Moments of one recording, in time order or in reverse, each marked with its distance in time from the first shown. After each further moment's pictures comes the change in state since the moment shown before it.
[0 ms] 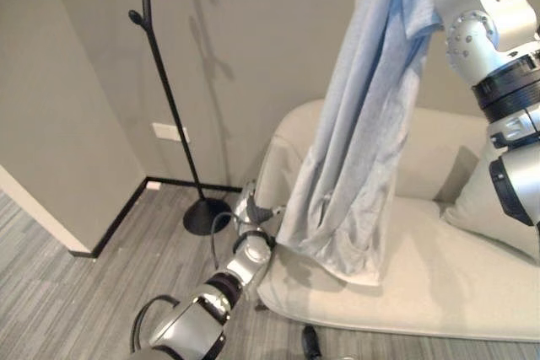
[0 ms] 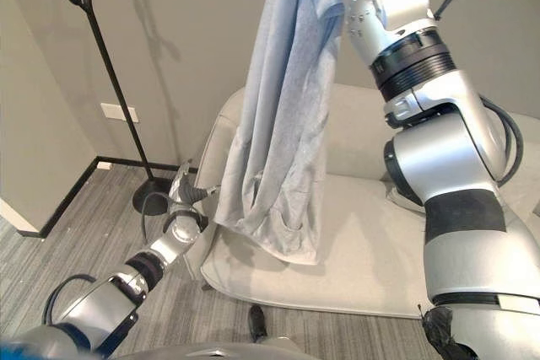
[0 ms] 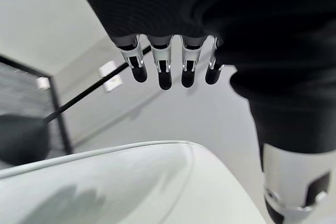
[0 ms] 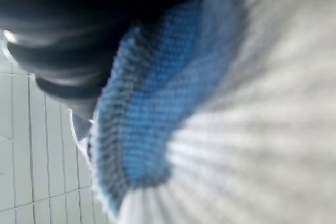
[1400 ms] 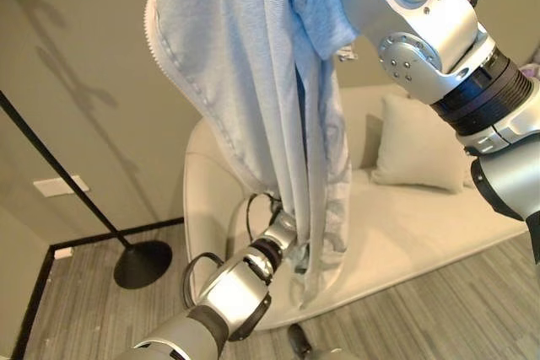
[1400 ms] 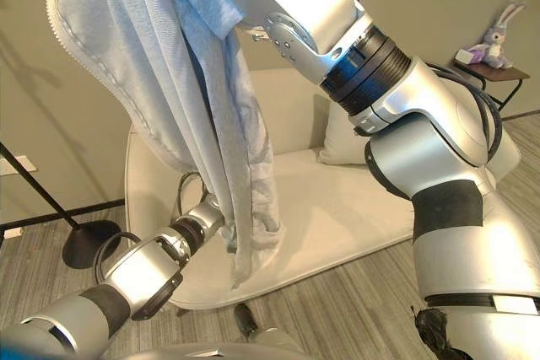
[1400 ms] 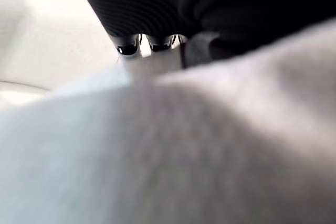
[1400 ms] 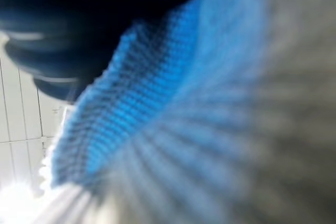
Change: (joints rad) left arm -0.232 -0.222 0.056 0.219 -0.297 0.084 -0.093; right arm -0.057 0.060 0.190 -0.375 0.015 -0.042 0.020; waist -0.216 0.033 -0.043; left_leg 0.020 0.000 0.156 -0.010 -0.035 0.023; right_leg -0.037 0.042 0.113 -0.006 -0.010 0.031
